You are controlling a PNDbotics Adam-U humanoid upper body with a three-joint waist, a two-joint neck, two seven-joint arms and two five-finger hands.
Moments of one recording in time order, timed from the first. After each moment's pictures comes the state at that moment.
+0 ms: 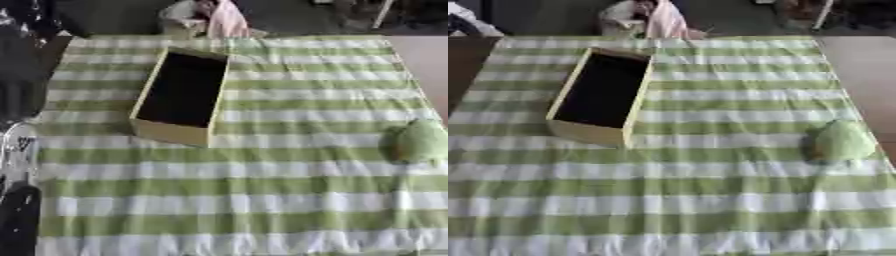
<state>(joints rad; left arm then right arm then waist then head) -0.39 0.21 0.06 -1.98 0.29 -0.21 -0.22 -0.43 -0.99 -0.07 -1.59 0.40 -0.24 0.17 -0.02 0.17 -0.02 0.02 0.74</state>
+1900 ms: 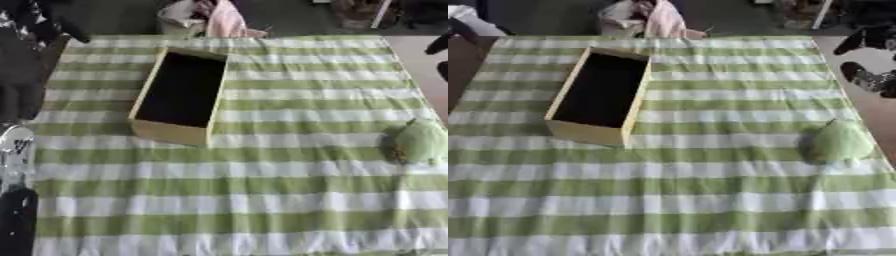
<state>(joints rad) -0.39 0.21 0.05 -1.98 0.29 -0.19 -0.25 -0.48 -1.02 0.15 -1.58 0.39 -0.32 0.41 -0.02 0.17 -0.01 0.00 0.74</state>
